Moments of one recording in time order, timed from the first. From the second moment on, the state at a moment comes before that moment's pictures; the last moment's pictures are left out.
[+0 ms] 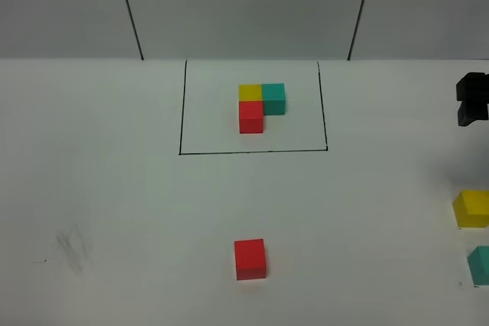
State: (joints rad) left arm -0.01 0.06 -0.50 0.03 1.05 -0.07; right arm 0.04 1.60 -1.27 -0.04 0.93 0.16
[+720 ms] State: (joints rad) left arm -0.01 0.06 -0.50 0.03 1.05 -0.07; right arm -0.02 1.83 -1.26 -0.04 0.99 0.16
